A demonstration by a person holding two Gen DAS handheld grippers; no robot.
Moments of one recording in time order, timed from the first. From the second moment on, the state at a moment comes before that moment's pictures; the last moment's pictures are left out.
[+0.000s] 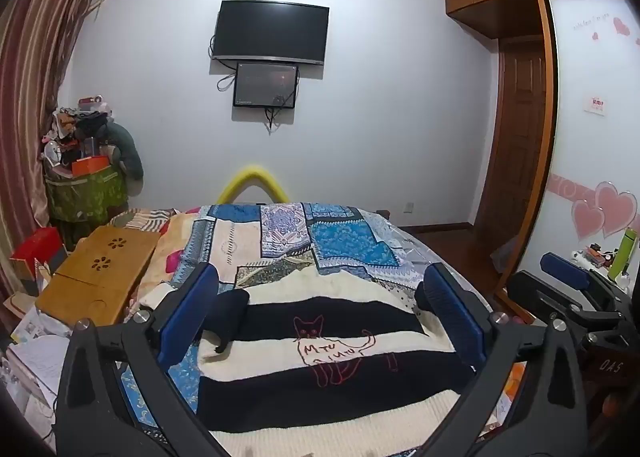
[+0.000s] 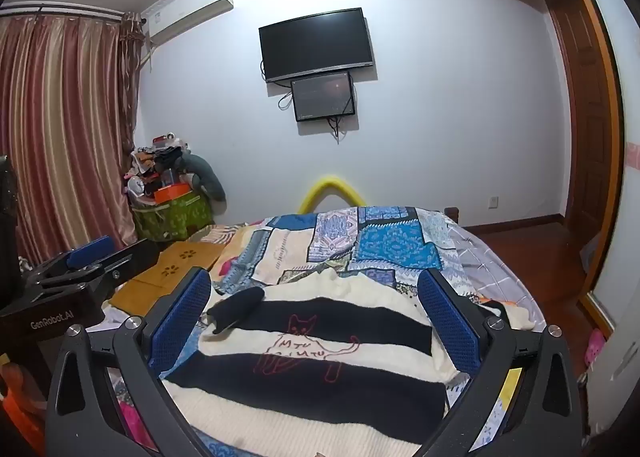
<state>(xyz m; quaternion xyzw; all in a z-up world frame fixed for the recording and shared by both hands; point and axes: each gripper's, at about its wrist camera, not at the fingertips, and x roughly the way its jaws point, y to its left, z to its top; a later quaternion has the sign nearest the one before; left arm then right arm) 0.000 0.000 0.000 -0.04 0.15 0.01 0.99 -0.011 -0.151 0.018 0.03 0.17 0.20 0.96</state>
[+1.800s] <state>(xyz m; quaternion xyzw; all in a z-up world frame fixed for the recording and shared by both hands) -0.002 -0.003 0.003 -0.04 0.16 0.00 0.99 -0.008 -0.159 0.016 0.03 0.17 0.18 0.97</state>
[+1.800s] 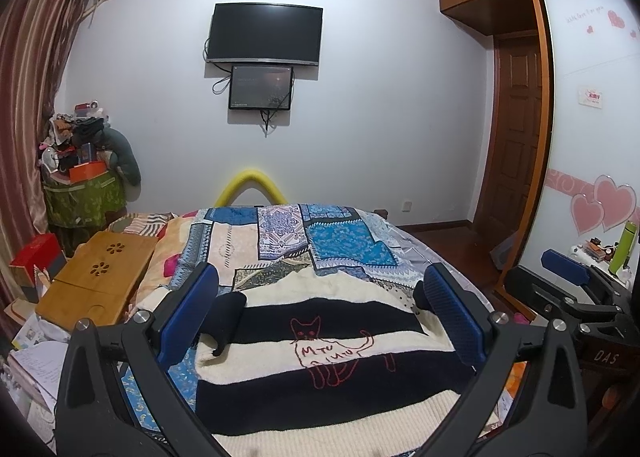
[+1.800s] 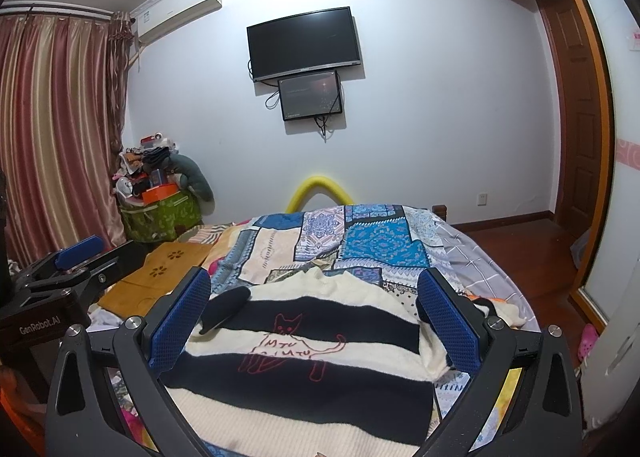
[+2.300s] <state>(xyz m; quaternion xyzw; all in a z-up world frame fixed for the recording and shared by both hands) -0.007 -0.006 0.004 -0.03 0.15 0.00 0.99 -0.008 -0.159 0.016 0.03 0.17 0.18 0.97</state>
